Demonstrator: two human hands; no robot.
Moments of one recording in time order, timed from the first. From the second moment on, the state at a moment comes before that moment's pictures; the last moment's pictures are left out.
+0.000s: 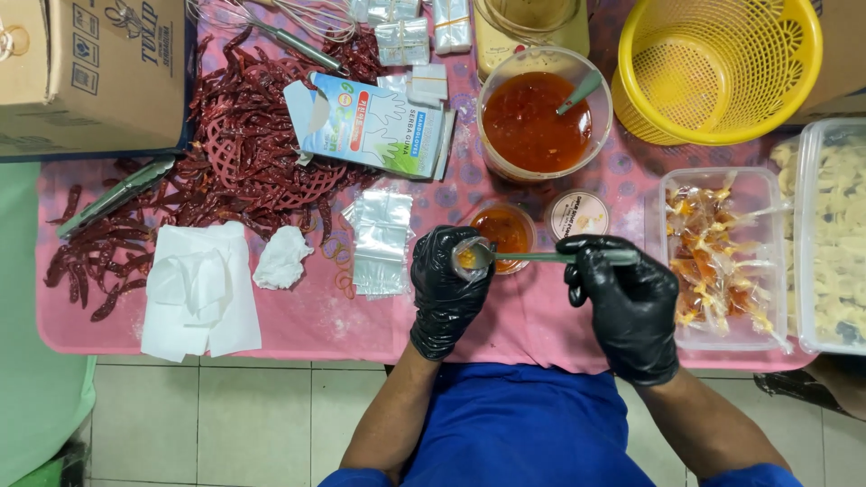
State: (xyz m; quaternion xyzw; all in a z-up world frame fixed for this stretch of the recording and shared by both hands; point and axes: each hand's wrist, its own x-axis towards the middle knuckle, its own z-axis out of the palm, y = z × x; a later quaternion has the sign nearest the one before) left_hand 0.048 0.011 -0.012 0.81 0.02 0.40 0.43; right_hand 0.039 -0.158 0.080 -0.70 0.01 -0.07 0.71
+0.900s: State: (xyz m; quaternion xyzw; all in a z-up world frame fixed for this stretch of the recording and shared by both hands) left_hand 0.047 0.030 -0.042 0.81 0.06 0.45 0.38; right_hand 0.064 -0.162 0.031 -0.82 -0.14 -0.05 0.56
